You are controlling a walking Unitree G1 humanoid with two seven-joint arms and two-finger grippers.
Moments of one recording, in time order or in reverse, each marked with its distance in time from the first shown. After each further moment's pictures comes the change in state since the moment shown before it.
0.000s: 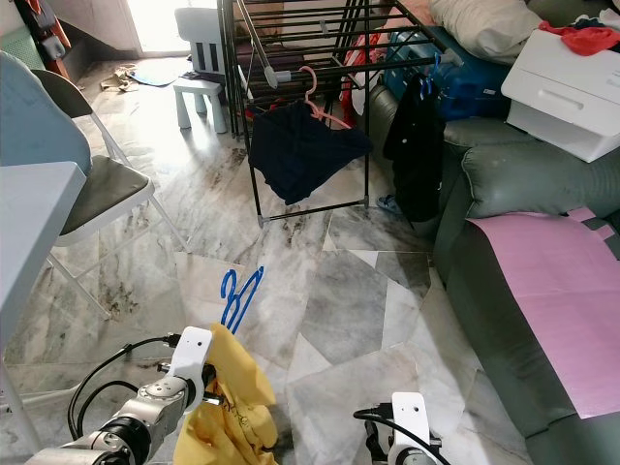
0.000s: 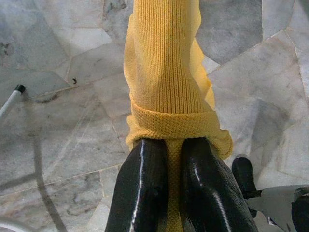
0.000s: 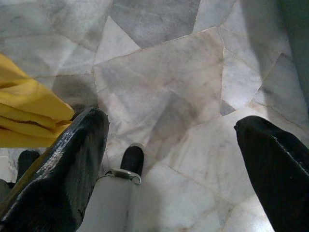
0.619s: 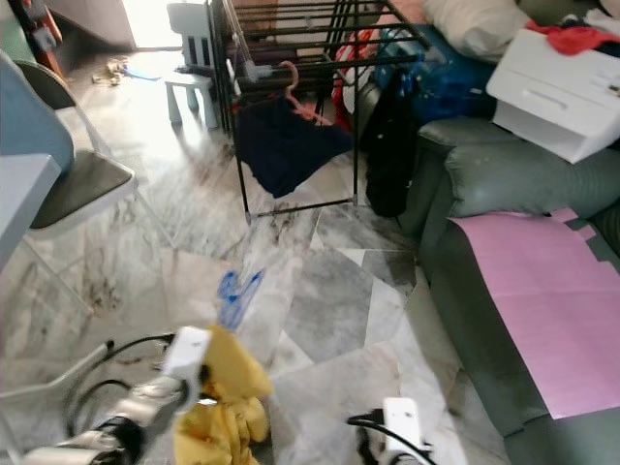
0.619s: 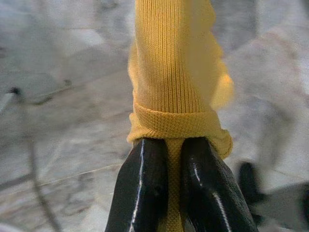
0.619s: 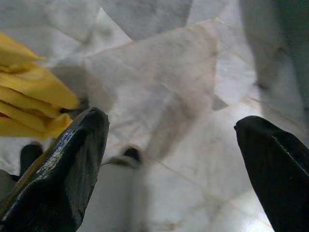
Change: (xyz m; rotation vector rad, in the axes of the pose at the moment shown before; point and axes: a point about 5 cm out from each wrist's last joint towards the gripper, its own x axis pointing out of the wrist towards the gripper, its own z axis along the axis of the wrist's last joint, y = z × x) left arm -0.002 0.011 -0.002 0.034 0.009 0.024; right arm -0.002 0.011 -0.009 0.000 0.024 0.027
